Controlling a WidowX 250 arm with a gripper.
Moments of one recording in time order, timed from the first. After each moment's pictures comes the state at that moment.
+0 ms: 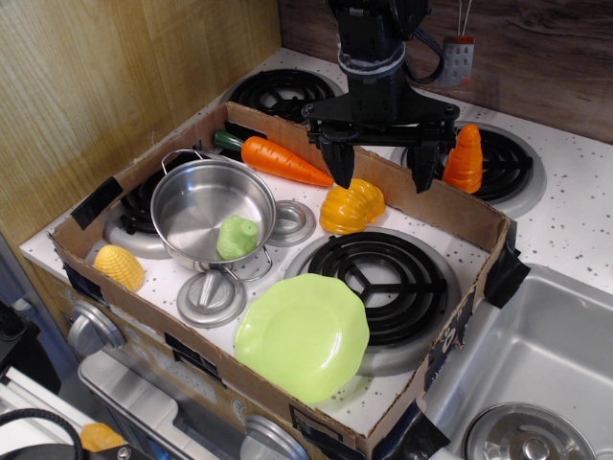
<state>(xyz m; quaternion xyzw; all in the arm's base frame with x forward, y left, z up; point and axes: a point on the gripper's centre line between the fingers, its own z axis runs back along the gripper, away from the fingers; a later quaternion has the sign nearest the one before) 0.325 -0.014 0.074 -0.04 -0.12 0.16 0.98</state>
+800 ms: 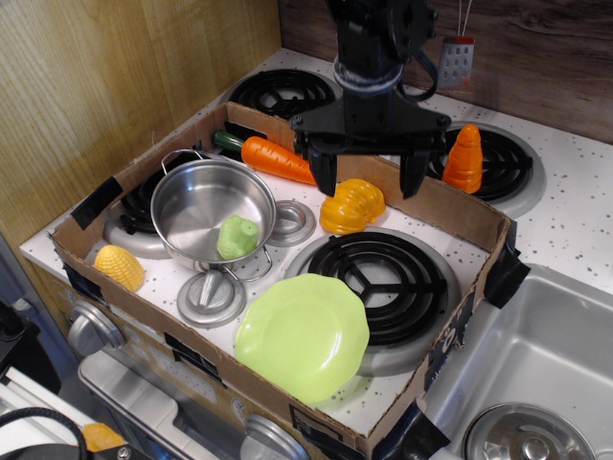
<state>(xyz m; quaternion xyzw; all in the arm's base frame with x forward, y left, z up) 0.313 -0.004 0.072 0.01 -0.14 0.24 0.96</state>
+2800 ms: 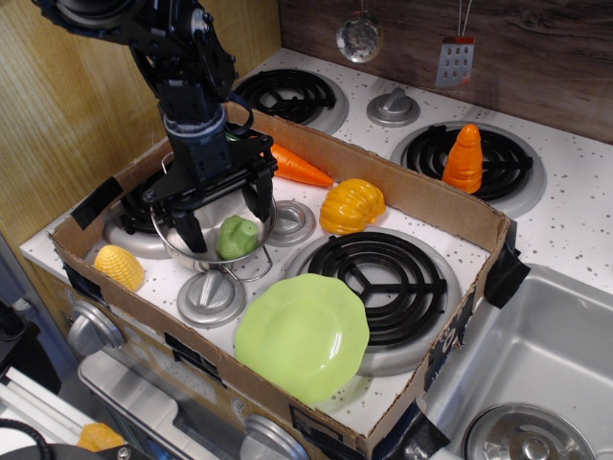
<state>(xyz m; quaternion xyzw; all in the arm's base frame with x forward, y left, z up) 0.259 0.092 0.028 -0.02 -0.07 0.53 0.85</state>
